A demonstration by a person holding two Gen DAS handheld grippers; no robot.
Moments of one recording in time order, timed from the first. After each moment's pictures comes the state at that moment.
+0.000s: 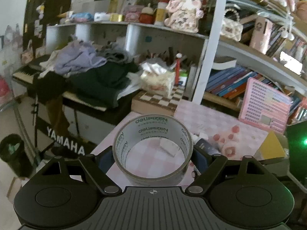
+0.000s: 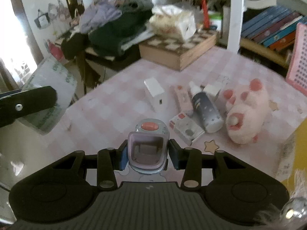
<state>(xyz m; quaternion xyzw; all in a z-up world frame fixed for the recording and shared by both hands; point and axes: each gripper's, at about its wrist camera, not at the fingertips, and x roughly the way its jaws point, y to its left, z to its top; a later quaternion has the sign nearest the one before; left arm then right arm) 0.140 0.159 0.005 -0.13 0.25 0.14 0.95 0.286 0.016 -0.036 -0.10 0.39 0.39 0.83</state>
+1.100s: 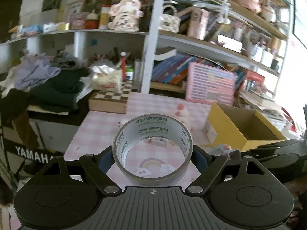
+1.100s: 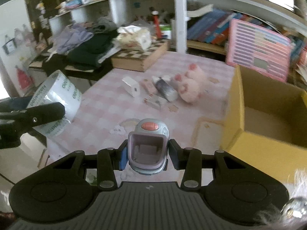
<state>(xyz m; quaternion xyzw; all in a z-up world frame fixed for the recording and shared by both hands) 0.072 0.139 0.021 -0.07 0.26 -0.03 0.96 0.151 -0.064 0.011 -0.05 0.37 0.25 0.89</state>
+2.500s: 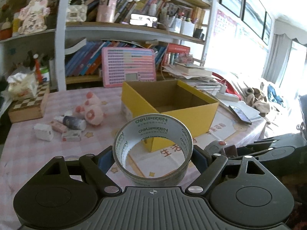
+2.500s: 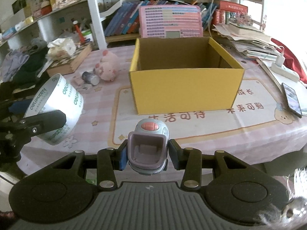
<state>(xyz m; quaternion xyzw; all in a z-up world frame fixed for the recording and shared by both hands) 0.074 0.036 0.008 0.00 0.27 -0.26 0.93 0.070 -0.172 0.002 0.03 0.39 0.05 0.92</state>
